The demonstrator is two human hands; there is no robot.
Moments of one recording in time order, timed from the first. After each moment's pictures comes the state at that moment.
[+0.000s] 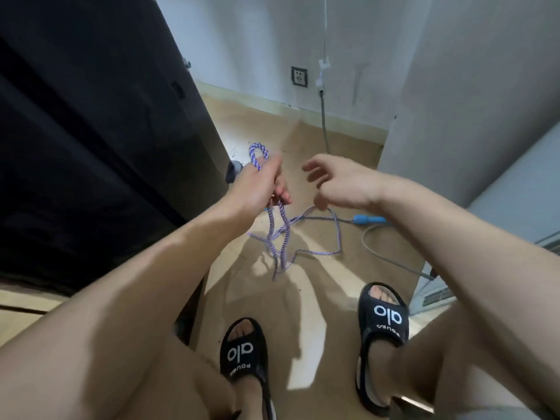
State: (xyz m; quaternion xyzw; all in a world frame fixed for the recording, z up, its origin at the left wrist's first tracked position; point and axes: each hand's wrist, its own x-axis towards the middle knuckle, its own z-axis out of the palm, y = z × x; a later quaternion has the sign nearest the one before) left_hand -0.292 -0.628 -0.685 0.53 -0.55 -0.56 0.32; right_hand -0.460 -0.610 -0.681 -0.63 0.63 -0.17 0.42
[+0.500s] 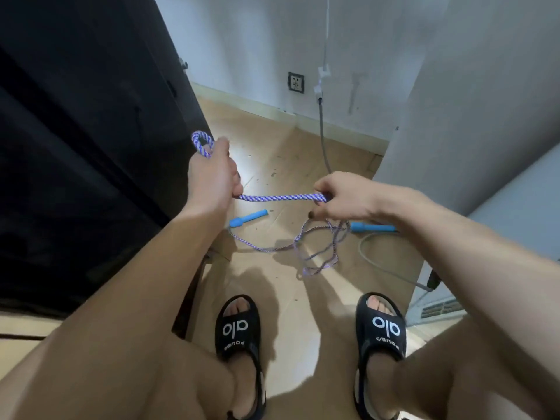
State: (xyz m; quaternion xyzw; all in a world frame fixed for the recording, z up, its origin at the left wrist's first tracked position) left_hand -0.251 -0.664 -0.673 0.58 -0.38 -0.51 0.51; right_hand -0.456 -0.631 -0.689 -0.71 0.63 -0.06 0.32
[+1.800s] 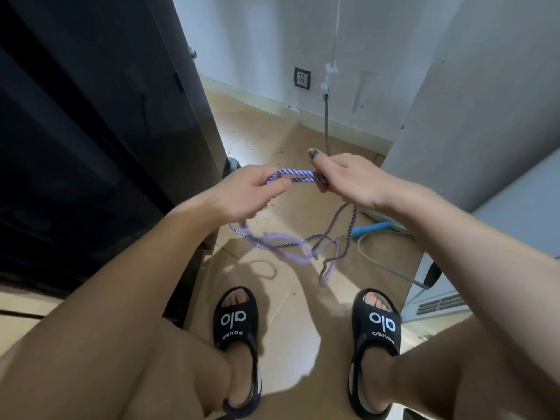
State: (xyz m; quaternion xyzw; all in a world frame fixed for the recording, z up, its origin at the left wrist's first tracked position) left_hand -0.236 -0.647 -0.683 0.48 -0.75 -0.44 0.14; right_hand -0.446 -0.626 -0.675 -0.69 0.63 -0.18 0.30
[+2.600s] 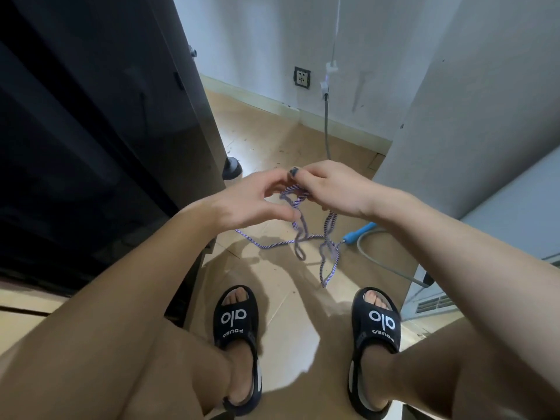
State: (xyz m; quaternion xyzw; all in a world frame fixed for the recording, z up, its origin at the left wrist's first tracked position) left_hand -0.234 -0.640 -0.690 0.41 -0.73 -0.53 0.13; right_hand -0.422 -0.620 -0.680 -0.72 0.59 -0.17 0.31
